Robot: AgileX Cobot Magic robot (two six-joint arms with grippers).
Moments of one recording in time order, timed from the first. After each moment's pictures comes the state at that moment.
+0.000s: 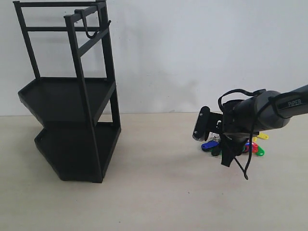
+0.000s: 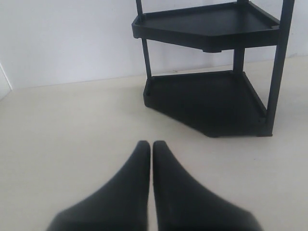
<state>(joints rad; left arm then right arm) 0.01 0.00 0.00 0.03 0.26 0.10 0.24 2.20 -1.42 -1.21 0.49 0.25</state>
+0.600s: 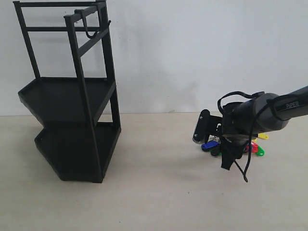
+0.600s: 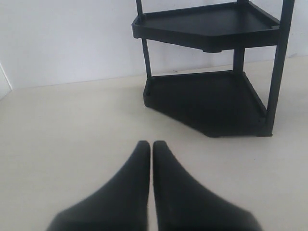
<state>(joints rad) 0.01 0.00 0.00 0.03 0.26 0.10 0.23 2.22 -1.42 -1.18 0.50 0.23</state>
